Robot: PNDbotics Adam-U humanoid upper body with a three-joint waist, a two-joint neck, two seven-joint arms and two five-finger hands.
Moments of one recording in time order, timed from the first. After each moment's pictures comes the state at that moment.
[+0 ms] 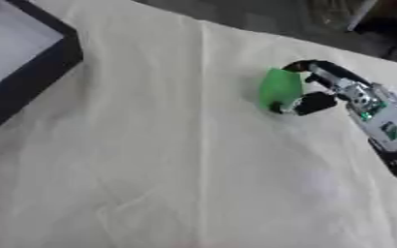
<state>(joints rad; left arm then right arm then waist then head) -0.52 0.54 -0.03 -1.98 0.06 0.27 0.07 -0.36 -0.95 -0.07 -1.46 0.23 0.07 0.28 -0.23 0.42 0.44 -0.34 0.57</state>
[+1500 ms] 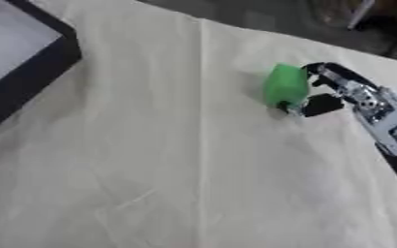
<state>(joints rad) -0.51 0.53 -0.03 -1.98 0.05 0.27 0.06 -0.34 -0.95 -0.08 -1.47 0.19 0.09 0.22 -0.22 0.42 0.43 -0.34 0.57</state>
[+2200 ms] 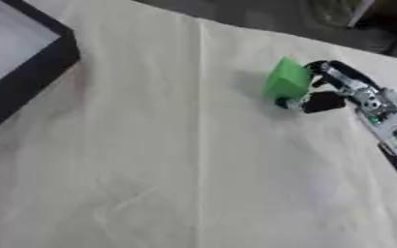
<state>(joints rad) -0.50 0.53 -0.03 -1.98 0.05 0.28 0.06 -0.33 -0.95 -0.08 -1.50 0.10 0.10 0.19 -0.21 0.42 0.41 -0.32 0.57</state>
